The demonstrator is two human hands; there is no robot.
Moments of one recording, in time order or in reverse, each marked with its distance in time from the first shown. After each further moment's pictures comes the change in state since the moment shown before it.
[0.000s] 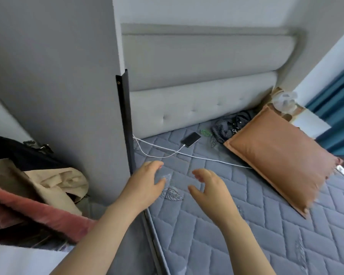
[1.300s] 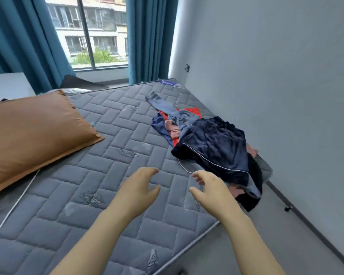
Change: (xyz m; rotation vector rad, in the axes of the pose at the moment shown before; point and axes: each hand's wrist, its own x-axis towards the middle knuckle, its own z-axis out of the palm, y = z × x) left_hand -0.076 0.240 0.223 0.185 -1.176 1.237; right_hand -0.317 0.075 -0.034 0.129 0.808 1.391
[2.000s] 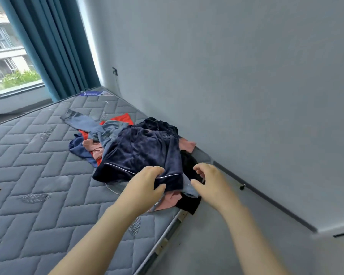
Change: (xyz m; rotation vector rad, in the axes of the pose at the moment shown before) left_hand 0.185 0.291 0.230 0.126 -0.181 0.329; right_hand 0.019 0.329 -0.194 0.085 0.238 0.263
